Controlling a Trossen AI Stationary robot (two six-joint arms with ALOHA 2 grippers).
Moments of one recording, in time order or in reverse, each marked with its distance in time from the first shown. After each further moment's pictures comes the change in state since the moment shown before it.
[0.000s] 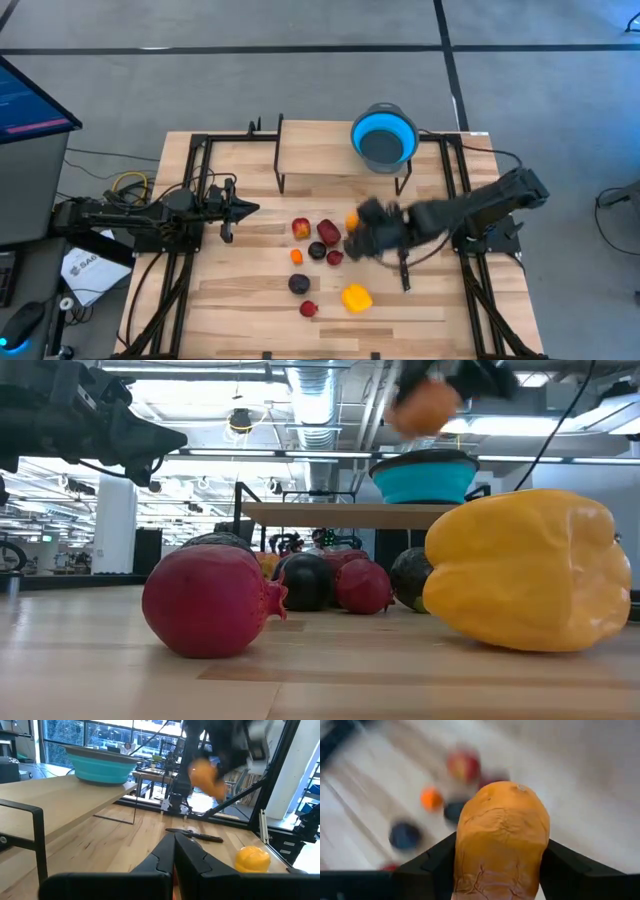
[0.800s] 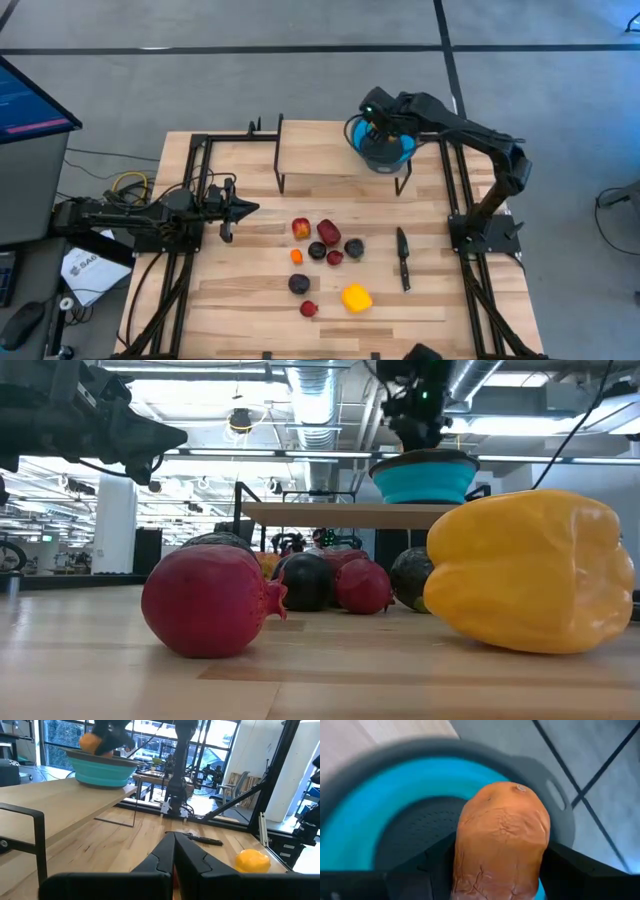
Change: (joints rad) left arm 0.000 0.000 0.000 0.014 -0.001 -0.002; right arm -0.824 0.109 0.239 -0.201 -0.071 -1.082
